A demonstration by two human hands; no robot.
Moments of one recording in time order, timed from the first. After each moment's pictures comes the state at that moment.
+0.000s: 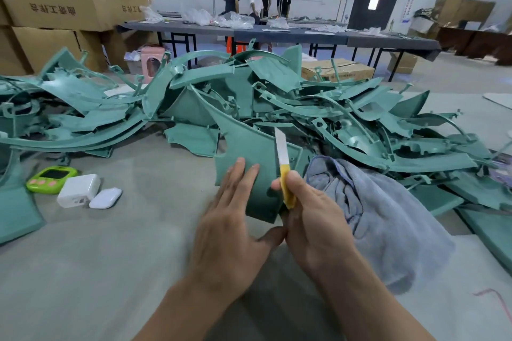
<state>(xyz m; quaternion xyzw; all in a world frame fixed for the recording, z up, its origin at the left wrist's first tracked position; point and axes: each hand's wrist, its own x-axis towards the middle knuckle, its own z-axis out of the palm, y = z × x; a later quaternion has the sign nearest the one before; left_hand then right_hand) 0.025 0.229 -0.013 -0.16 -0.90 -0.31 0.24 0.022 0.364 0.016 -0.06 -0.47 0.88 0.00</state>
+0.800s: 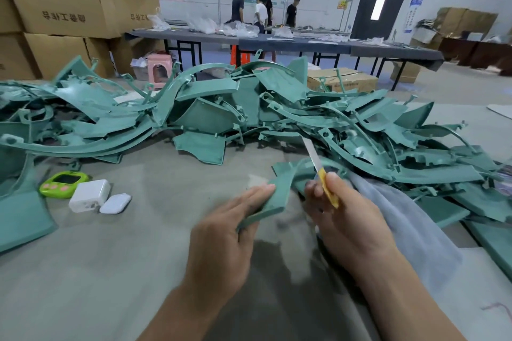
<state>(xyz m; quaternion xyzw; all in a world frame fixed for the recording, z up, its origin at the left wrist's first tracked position) 0.028 0.213 -0.009 -0.19 -0.83 -0.44 0.30 0.008 0.405 0.021 -0.03 -0.45 0.89 0.01</state>
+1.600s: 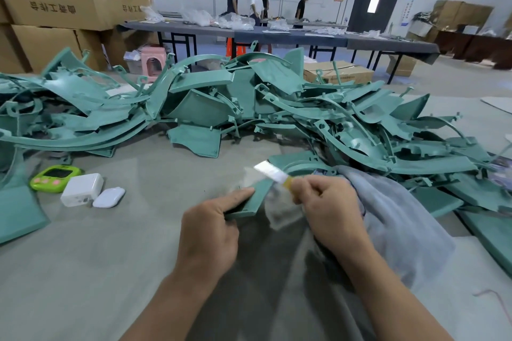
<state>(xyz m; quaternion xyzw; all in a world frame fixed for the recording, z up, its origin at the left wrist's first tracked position) 0.005 0.205 -0.027 -0.10 -0.86 -0.45 0.21 0.001 0.408 0.004 0.02 -0.88 0.43 0.22</state>
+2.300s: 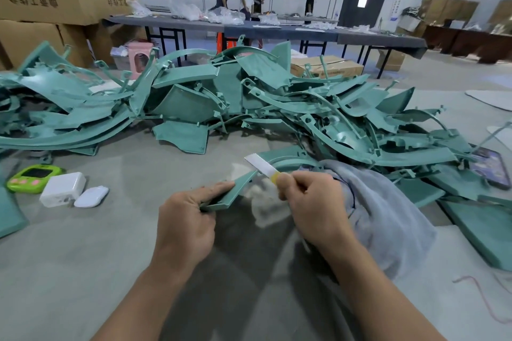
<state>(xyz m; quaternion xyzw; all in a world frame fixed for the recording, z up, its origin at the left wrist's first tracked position) -0.002 0.200 -0.020 -0.07 -0.84 -0.51 0.18 0.004 0.410 0.001 -0.01 -0.90 0.38 0.22</state>
